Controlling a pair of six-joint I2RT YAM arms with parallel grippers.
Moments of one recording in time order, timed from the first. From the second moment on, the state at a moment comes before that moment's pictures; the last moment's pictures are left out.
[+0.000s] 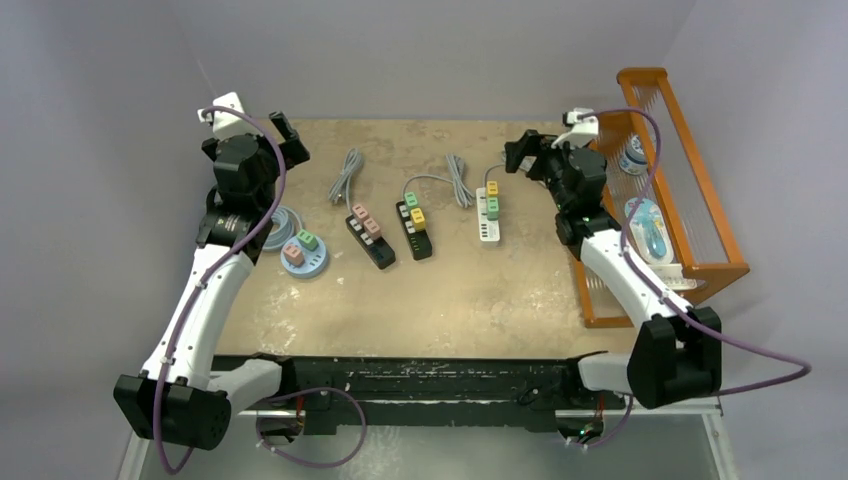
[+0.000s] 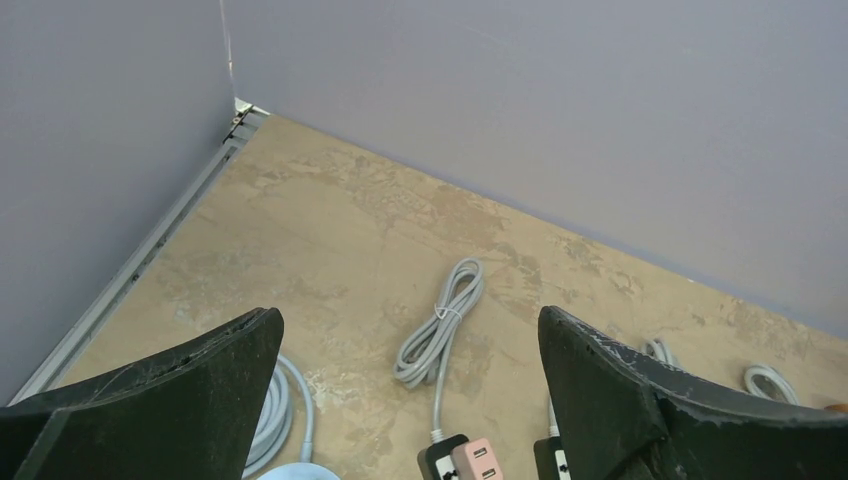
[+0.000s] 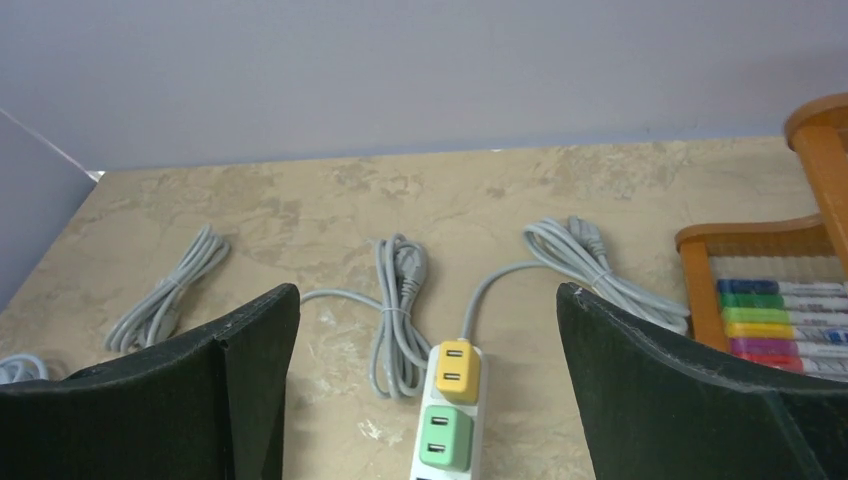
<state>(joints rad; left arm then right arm) -0.15 1.12 1.17 -0.18 -0.38 -0.33 0.20 1.28 0.92 0.31 0.02 0.28</state>
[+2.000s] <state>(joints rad) -0.72 1.68 1.22 -0.08 -0.09 -0.56 0.32 2.04 1.52 -0.29 0.18 0.27</state>
